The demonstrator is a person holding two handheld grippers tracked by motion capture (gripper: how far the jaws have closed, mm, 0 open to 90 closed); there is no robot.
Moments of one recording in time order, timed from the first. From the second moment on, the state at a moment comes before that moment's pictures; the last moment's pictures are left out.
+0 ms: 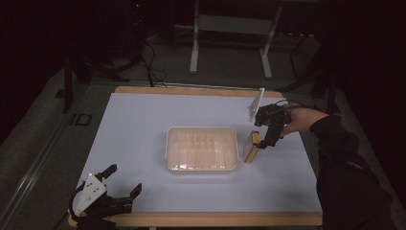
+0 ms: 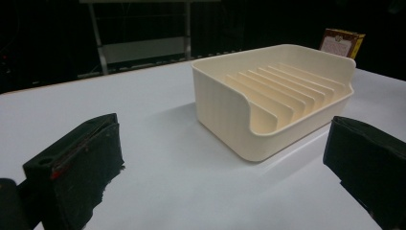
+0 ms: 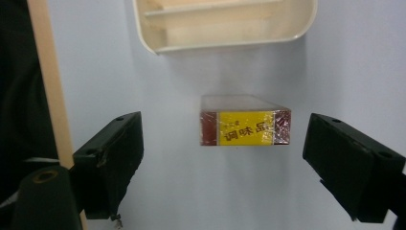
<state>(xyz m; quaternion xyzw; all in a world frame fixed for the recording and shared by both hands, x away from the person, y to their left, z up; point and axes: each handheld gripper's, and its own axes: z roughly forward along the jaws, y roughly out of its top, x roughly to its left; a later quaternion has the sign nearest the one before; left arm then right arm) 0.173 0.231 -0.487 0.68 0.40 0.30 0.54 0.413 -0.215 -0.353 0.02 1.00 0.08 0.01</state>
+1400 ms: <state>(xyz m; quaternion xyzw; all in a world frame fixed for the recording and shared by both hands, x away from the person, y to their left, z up) 0.170 0.232 -0.488 0.69 0.40 0.30 0.53 0.425 -0.211 -0.380 0.01 1.00 0.04 0.01</state>
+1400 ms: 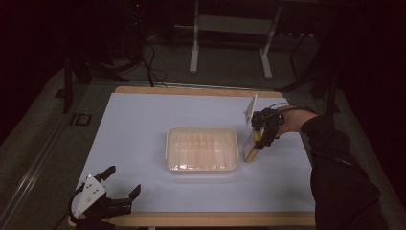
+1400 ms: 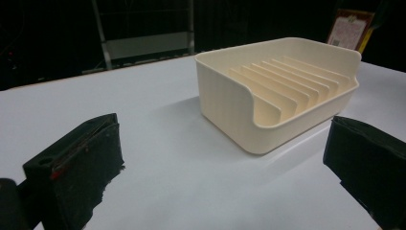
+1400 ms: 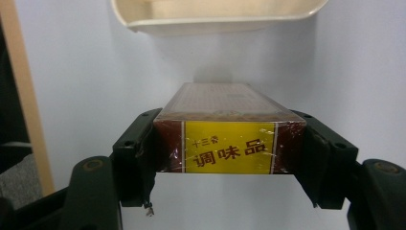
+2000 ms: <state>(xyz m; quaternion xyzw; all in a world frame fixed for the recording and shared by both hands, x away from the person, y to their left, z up) 0.170 0.232 -0.488 0.69 0.40 0.30 0.53 0.410 -0.216 -0.330 -0.02 1.00 0.09 0.03</state>
